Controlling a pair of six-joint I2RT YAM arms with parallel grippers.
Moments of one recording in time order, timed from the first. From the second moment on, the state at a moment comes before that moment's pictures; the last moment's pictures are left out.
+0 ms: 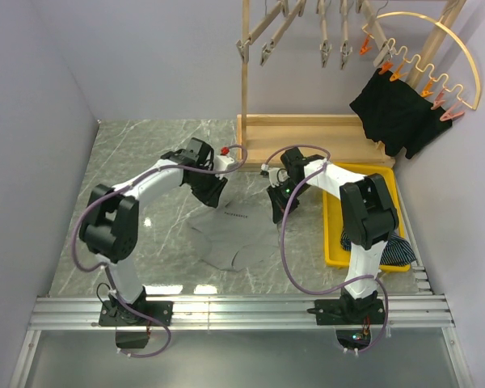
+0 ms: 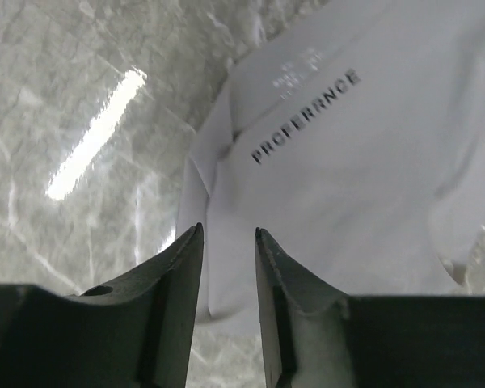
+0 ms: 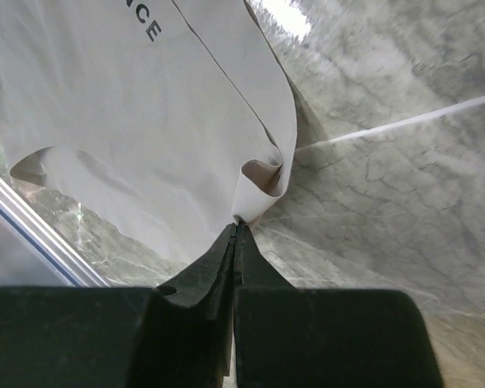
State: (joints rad) left arm -0.45 1.77 1.32 -0.66 0.35 0.29; right arm 0.37 1.92 1.30 -0.80 -0.52 -0.21
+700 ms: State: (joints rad) left arm -0.45 1.95 1.39 -0.64 0.37 0.27; right arm 0.37 1.92 1.30 -0.80 -0.54 -0.21
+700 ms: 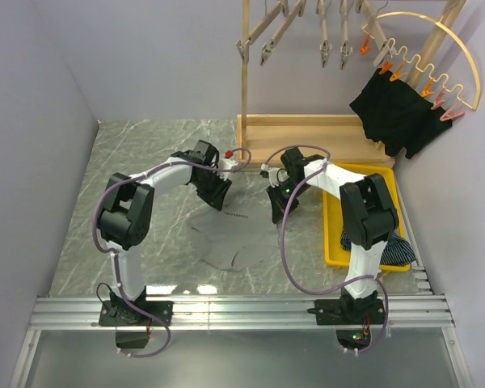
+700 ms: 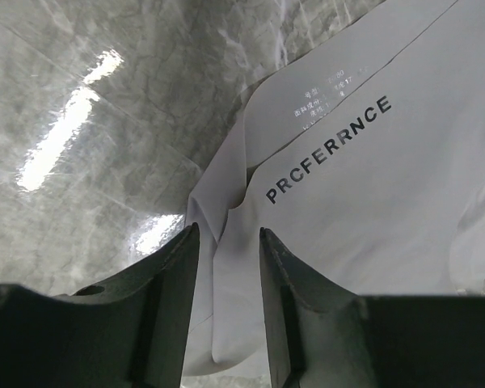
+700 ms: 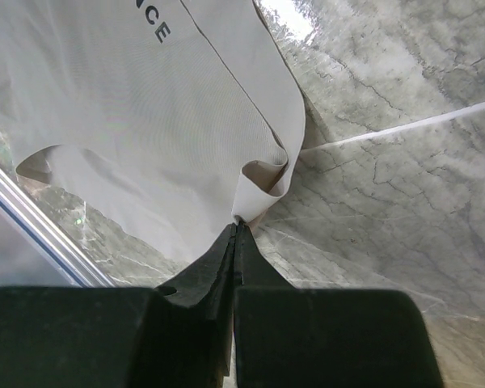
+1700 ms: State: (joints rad) left arm -0.67 1.81 1.16 -0.65 0.40 0.38; right arm 0.37 1.92 1.30 -0.80 -0.54 -0.21
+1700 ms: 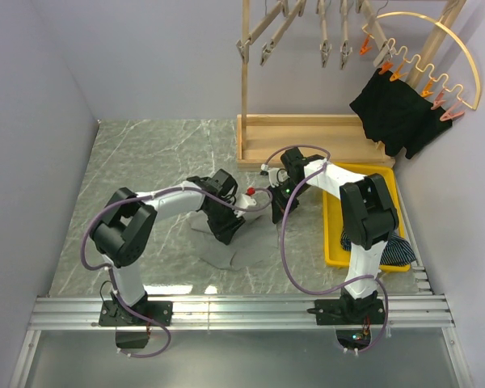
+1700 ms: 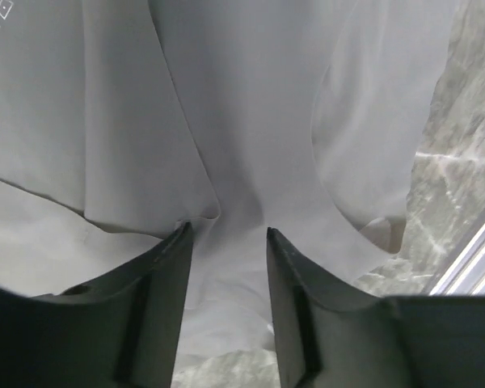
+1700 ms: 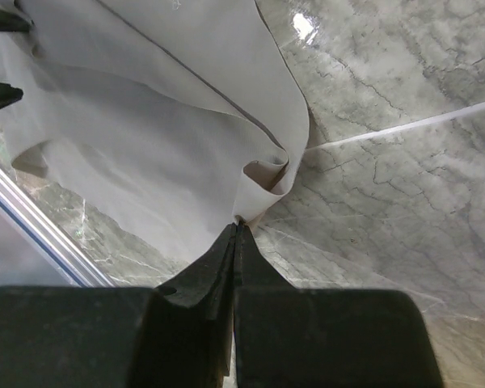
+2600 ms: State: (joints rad) left arm -0.54 1.83 1.23 -0.58 0.34 0.41; right arm 0.37 1.92 1.28 -0.80 -0.54 -0.22
